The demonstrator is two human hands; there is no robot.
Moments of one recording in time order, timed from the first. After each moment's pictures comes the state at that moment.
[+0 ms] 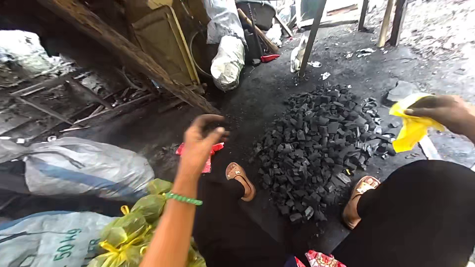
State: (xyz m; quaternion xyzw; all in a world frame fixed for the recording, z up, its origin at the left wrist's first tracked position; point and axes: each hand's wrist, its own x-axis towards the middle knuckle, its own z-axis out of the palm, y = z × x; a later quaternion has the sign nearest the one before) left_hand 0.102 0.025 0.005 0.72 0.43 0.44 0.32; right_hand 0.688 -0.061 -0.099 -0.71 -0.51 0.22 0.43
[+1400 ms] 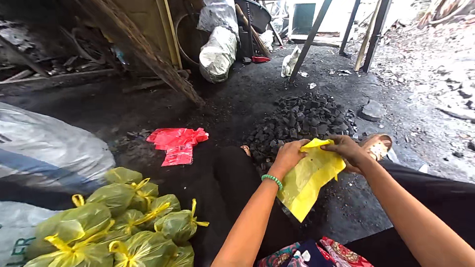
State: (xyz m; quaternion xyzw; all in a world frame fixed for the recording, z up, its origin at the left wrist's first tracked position) left_hand 0.223 0.009 -0.124 0.84 0.33 0.19 0.38; right_hand 0.433 -0.062 -0.116 -0.64 -0.52 0.39 0.41
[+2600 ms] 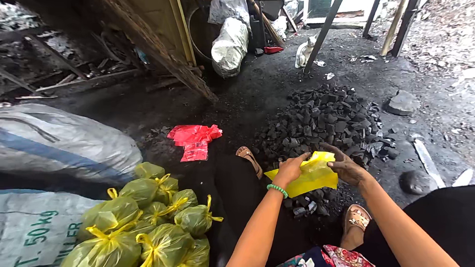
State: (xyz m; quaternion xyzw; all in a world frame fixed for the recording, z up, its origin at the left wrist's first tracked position) left_hand 0.205 0.014 -0.164 0.82 0.44 0.01 0.36; right_hand 0.421 -0.049 -0.196 -0.50 -0.38 0.61 0.48
